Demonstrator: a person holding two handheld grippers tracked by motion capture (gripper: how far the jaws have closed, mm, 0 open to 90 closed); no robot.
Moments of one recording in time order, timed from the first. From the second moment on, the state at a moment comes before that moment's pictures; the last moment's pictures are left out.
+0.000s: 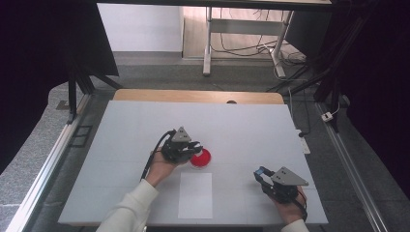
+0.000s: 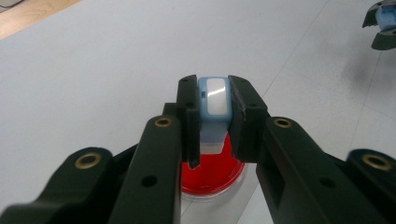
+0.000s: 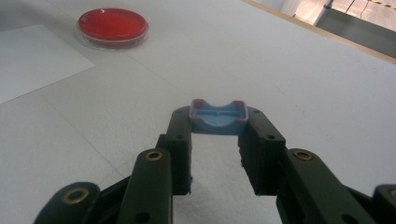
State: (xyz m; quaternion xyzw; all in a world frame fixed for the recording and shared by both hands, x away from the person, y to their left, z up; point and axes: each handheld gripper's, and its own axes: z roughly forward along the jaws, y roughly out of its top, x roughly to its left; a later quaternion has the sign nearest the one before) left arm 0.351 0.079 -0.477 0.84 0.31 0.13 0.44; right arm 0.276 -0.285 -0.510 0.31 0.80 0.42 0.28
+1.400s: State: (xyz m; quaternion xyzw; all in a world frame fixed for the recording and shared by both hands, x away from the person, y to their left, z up) left arm 0.363 0.067 -0.504 0.86 0.32 0.13 0.38; right arm 0.277 -0.282 -0.511 0.30 0.81 0.42 0.28
